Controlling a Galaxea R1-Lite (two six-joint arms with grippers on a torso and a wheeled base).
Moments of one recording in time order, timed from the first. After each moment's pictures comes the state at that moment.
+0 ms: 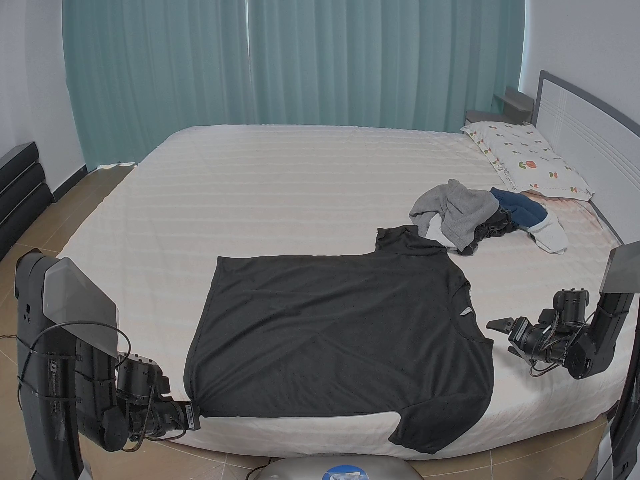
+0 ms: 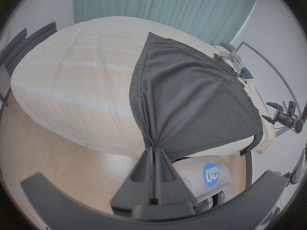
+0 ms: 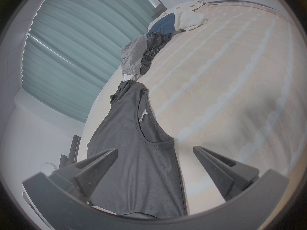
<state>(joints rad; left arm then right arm) -0.16 2.40 -0.10 -1.39 -0.11 -0.29 -0.10 2.26 -0.45 -1.17 0.32 0.66</state>
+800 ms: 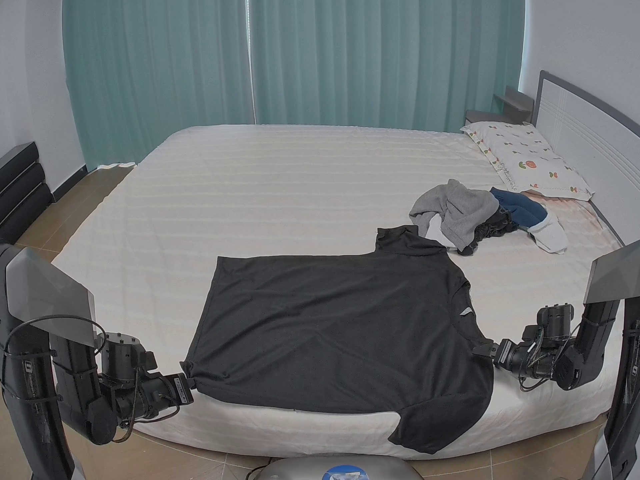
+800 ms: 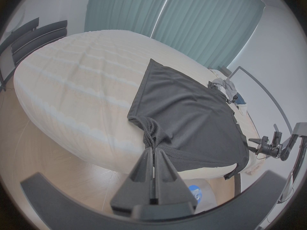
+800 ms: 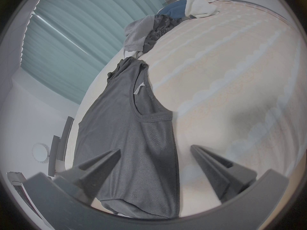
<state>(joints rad) -0.14 2.25 -0.10 -1.42 -0.12 -0.42 -0.04 2.34 -0.42 -1.17 0.31 0.53</state>
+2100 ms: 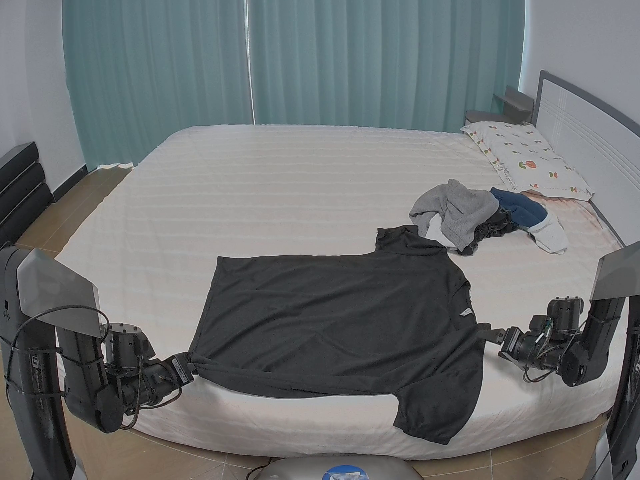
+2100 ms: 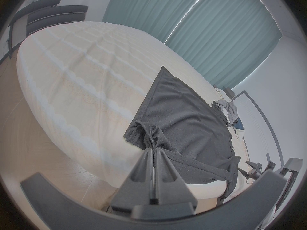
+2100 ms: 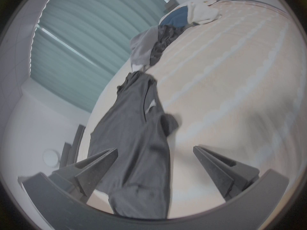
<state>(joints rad) -0.09 2.31 -0.22 -1.42 -0.15 -0.62 -0.09 2.34 -0.44 -1.26 0.41 0.58</state>
